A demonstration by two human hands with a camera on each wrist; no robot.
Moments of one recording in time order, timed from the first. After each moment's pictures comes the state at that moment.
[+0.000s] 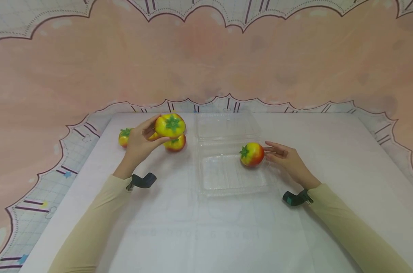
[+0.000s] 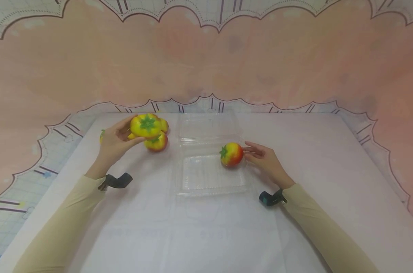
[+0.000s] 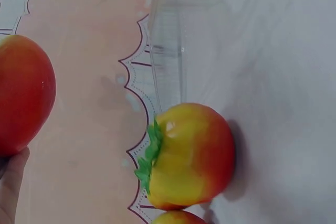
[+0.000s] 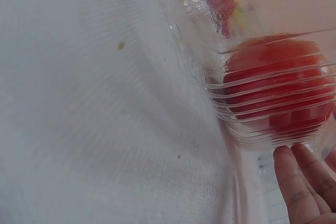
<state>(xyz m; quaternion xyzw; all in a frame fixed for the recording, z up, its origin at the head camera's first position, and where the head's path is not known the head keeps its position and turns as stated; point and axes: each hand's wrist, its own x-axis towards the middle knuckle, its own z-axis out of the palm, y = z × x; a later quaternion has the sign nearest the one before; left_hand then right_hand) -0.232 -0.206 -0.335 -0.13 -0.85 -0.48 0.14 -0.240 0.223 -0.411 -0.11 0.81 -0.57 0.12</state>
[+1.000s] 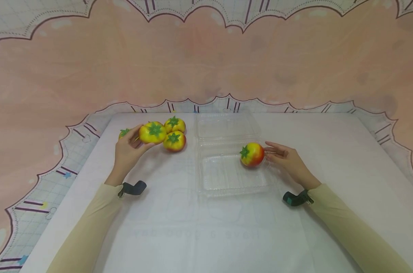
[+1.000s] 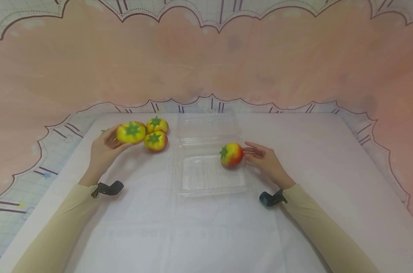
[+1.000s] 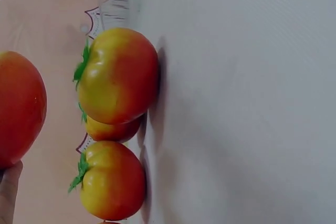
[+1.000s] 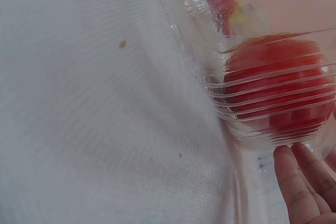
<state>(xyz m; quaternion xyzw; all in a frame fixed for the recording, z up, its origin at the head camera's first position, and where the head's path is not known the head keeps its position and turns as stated) -0.227 -0.244 -0.367 -0.04 -0.86 -0.48 0.17 -0.239 0.223 -0.409 -0.10 0.81 -0.57 0.12</state>
